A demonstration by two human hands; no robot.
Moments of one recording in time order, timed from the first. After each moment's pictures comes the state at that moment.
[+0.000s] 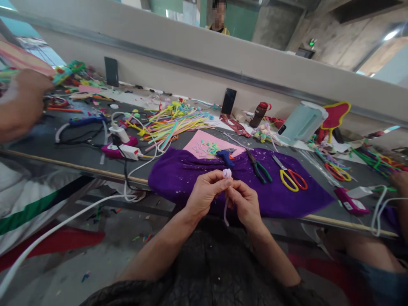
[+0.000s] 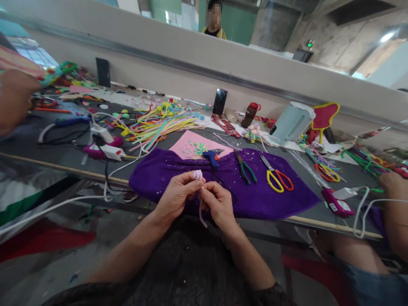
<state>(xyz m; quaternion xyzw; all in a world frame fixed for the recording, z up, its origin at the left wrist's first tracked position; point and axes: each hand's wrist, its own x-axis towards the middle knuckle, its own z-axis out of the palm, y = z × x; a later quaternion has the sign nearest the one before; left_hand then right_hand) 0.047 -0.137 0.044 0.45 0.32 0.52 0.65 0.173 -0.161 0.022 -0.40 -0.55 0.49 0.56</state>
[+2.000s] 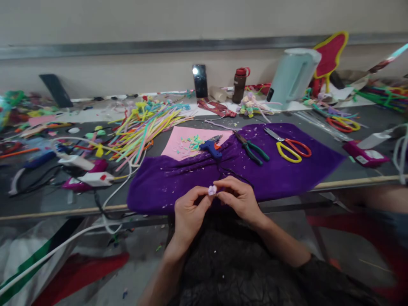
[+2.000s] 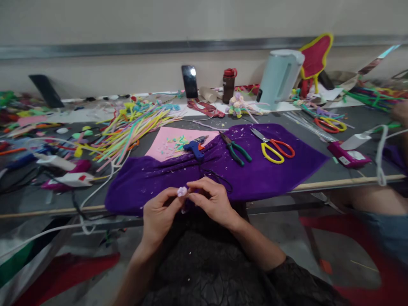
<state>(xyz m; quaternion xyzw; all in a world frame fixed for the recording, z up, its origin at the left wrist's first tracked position) 0.039 -0.143 0.008 0.66 0.49 0.43 0.38 0.196 -0.150 -0.013 -0.40 -0.62 0.38 0.56</state>
